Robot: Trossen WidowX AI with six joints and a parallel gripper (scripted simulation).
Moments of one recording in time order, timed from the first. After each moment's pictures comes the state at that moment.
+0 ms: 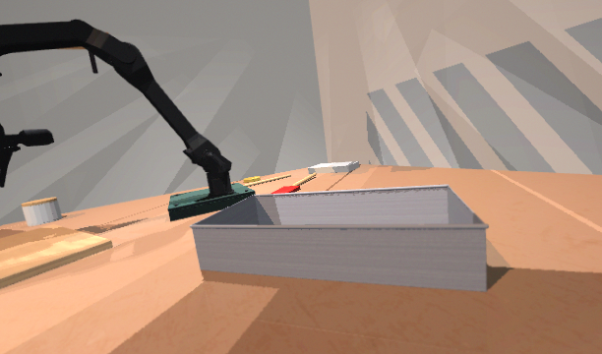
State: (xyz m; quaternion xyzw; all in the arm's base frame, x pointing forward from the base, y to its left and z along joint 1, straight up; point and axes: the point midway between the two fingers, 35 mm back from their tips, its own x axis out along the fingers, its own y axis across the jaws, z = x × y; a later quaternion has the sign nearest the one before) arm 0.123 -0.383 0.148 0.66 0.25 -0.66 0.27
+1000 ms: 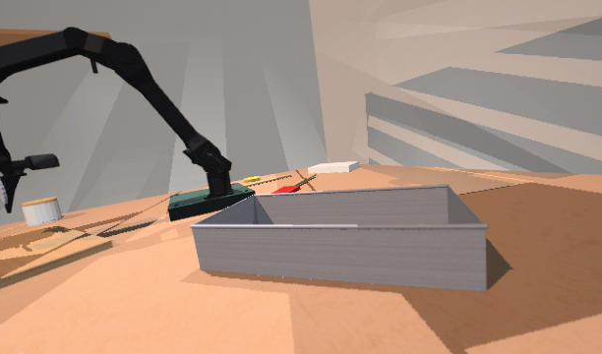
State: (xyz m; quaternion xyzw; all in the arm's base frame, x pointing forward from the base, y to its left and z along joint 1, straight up) arm 0.124 -0.385 0.099 0.66 0.25 -0.66 0.27
